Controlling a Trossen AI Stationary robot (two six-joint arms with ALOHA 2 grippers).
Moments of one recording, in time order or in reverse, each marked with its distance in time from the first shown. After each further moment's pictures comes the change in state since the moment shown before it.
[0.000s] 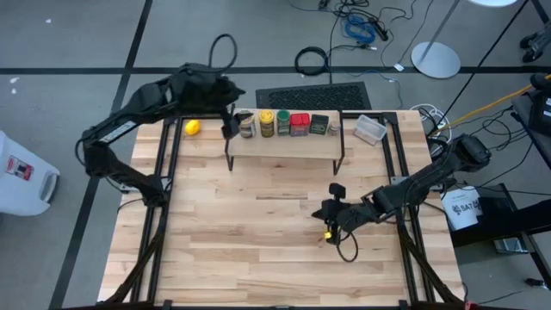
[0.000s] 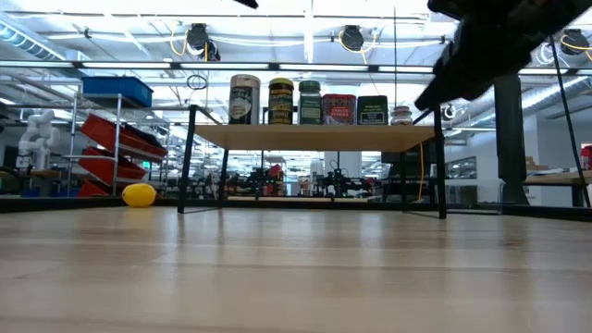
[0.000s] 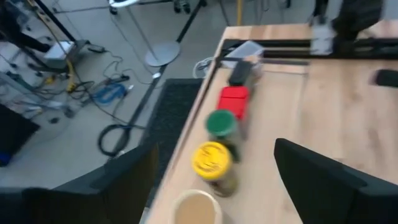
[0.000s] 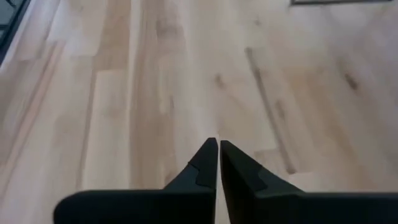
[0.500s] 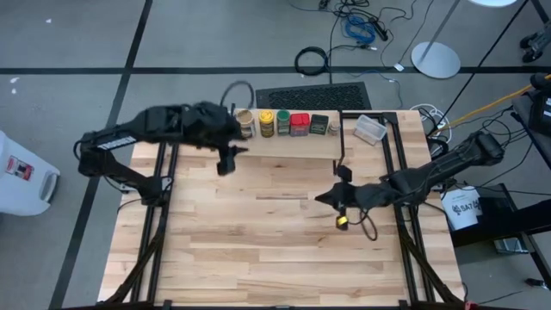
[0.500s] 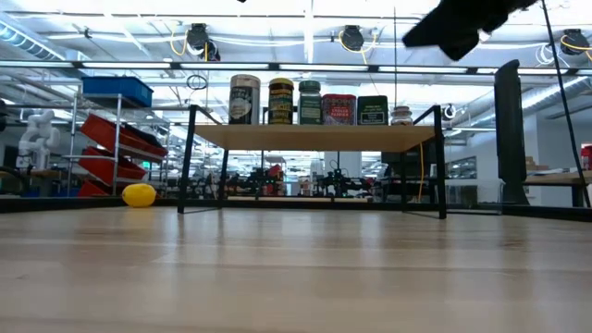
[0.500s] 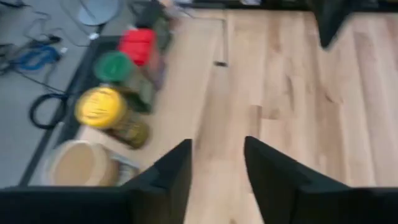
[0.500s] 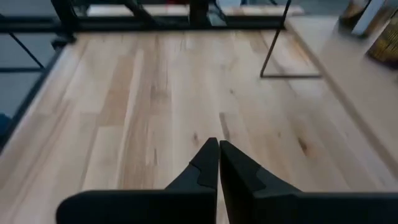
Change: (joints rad) left arm -0.238 -0.059 -0.117 -0.138 0.005 -0.205; right arm -0.088 -0.237 0.000 0.007 -0.012 -0.204
